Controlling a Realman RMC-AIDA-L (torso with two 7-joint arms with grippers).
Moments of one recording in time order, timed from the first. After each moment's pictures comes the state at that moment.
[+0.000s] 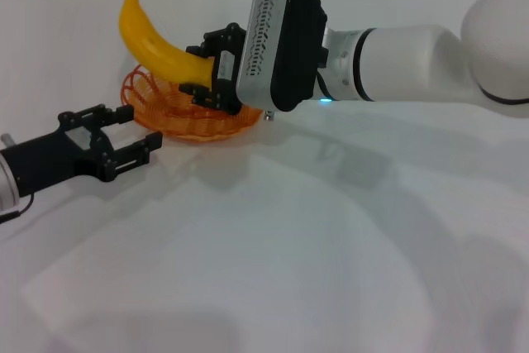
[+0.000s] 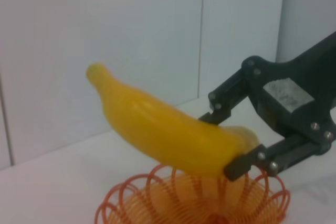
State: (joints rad) left arm -0.43 -2.02 0.92 0.46 1.61 1.23 -1.02; right arm 0.80 2.06 -1.99 -0.72 -1.36 -0.44 1.25
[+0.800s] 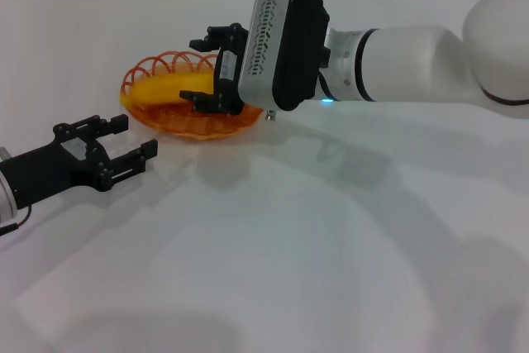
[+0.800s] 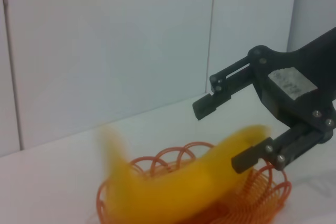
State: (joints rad) left arm -0.40 -2.03 0.91 0.46 1.60 1.23 -1.02; right arm 0.80 2.06 -1.99 -0.72 -1.36 -0.44 1.25
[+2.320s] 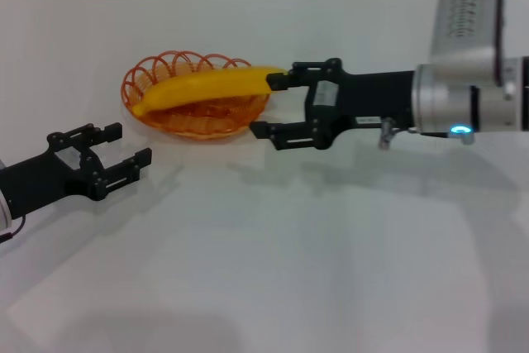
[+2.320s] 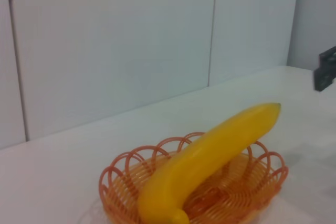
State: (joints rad) left arm -0.38 -2.03 0.91 0.46 1.60 1.23 -1.00; right arm 0.49 2.04 -1.46 -0.87 -1.56 -1.12 1.43
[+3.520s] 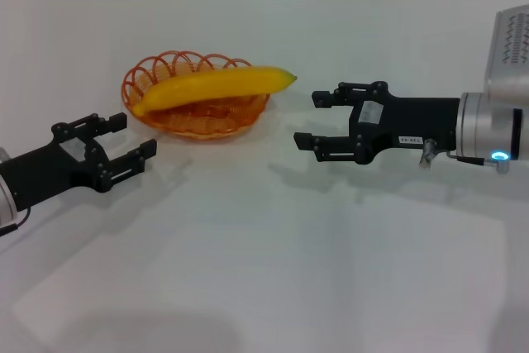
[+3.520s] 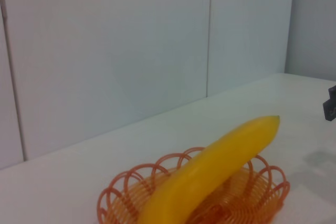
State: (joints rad) left arm -0.39 -2.03 0.92 0.45 1.58 1.23 -0.96; right arm 0.49 2.03 -1.24 -0.64 -1.59 -1.21 1.27
